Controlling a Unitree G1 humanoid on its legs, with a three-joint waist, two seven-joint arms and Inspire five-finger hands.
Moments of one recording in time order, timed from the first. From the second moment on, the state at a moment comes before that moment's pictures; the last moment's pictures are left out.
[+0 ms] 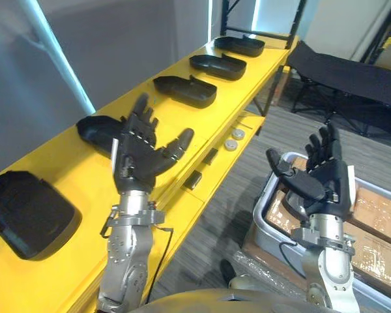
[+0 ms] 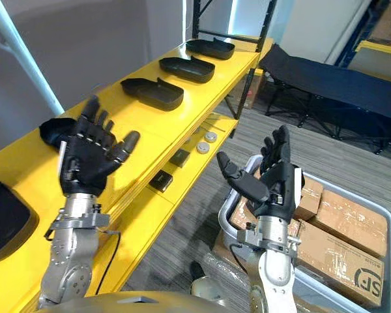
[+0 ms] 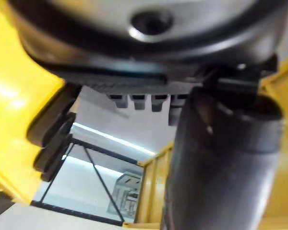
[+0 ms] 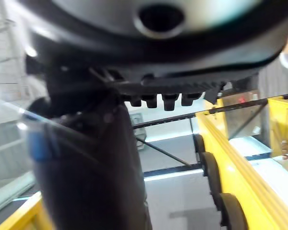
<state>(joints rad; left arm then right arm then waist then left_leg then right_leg) 0.25 0.06 -0.17 -0.52 -0.39 -0.21 0.16 0.47 -0.01 -0.02 -0.49 0.20 -0.12 -0.20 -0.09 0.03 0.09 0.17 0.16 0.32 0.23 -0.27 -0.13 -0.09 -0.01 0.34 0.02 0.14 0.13</state>
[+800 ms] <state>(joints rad) 0.36 -0.06 0.03 -0.34 -0.85 -0.29 0.08 0.33 -0.01 -0.24 -0.16 0.06 -0.12 -0.27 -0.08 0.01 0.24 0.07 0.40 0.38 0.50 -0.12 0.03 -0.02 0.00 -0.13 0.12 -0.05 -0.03</state>
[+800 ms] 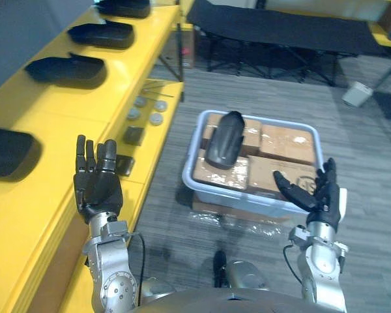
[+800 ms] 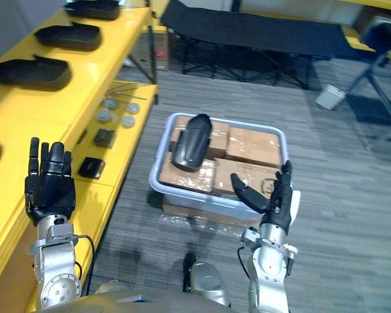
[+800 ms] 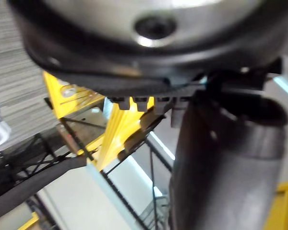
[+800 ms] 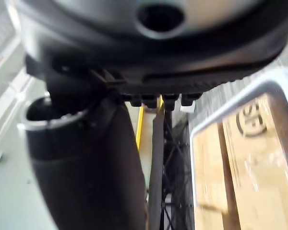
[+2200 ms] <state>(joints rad) 0.11 0.12 -0.33 -0.05 -0.63 -0.16 -0.02 -0.89 -0.60 -0.04 1.02 0.12 0.16 -0.41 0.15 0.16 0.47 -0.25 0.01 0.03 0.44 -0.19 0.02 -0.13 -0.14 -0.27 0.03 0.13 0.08</state>
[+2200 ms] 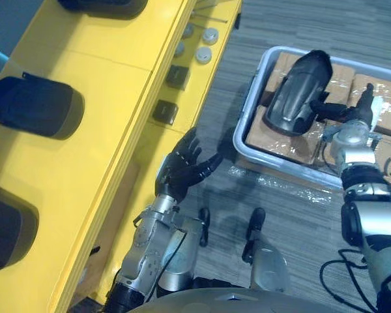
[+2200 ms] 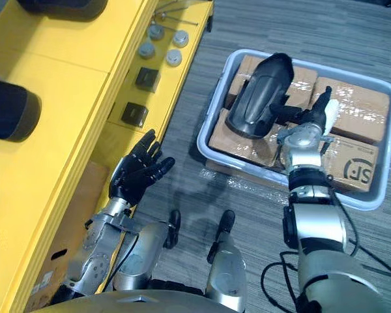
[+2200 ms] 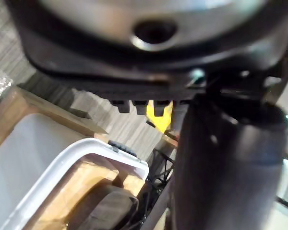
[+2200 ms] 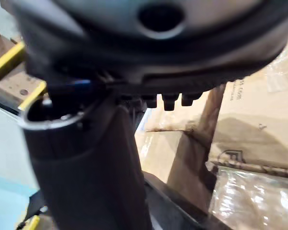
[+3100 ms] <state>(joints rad) 0.13 0.17 -0.32 -0.07 -0.66 -0.15 -0.01 -0.96 -0.68 0.01 1.19 -0.04 0.36 -0.34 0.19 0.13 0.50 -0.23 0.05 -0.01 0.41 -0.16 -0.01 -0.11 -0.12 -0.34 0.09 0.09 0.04</state>
